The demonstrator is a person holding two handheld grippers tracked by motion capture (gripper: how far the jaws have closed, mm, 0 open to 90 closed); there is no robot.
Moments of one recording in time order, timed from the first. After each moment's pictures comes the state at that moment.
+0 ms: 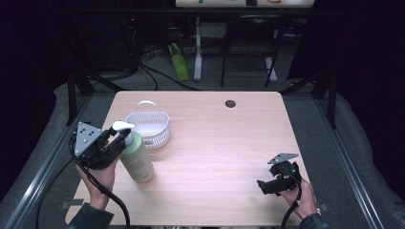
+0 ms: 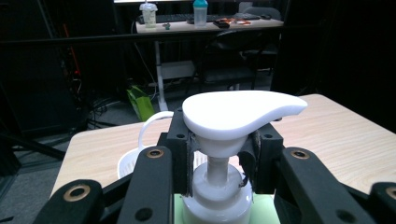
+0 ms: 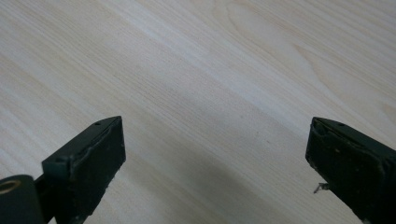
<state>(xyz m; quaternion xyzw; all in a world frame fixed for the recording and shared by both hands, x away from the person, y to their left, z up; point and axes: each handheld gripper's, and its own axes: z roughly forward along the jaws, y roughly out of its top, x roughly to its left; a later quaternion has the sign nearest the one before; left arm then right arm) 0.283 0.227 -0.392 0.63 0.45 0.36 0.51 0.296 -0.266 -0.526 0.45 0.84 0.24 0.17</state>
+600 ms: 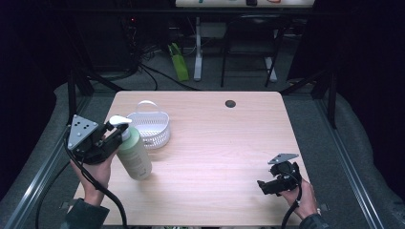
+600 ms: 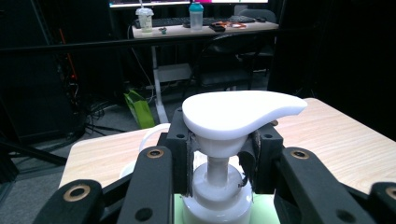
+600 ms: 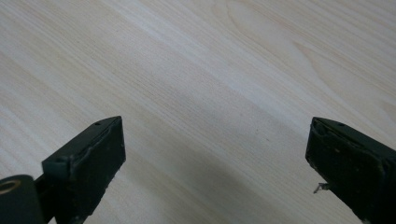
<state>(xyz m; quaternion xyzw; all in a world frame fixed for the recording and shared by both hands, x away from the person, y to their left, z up) 0.284 0.230 -0.372 0.64 0.44 0.36 0.51 0.295 -0.267 -0.527 0.45 0.84 0.24 0.17</state>
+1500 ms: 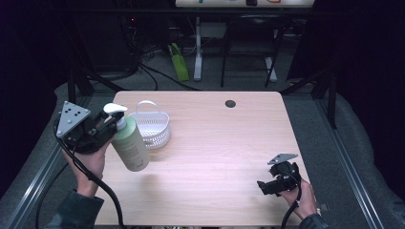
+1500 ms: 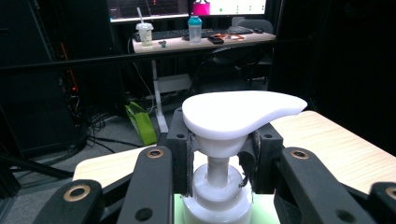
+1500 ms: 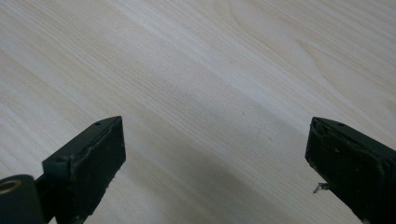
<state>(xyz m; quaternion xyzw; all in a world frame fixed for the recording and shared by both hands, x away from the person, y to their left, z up) 0.290 0.233 -0.339 0.64 0.43 0.37 0.52 0.296 -0.267 -0.529 0.45 0.84 0.24 0.17</state>
